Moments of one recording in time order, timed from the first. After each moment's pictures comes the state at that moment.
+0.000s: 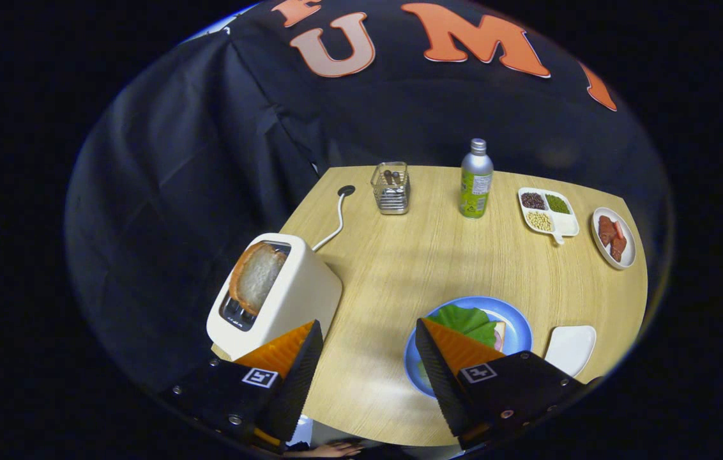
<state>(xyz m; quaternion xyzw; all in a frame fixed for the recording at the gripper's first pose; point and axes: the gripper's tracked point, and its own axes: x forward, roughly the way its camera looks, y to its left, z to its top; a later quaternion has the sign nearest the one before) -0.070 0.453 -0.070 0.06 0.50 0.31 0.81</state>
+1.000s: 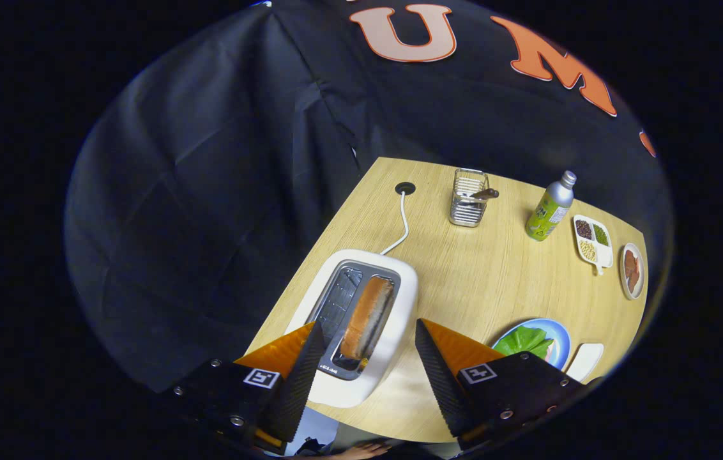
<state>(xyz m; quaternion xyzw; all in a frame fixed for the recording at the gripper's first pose) -0.080 0.588 -0.043 0.02 0.54 0.33 0.78</state>
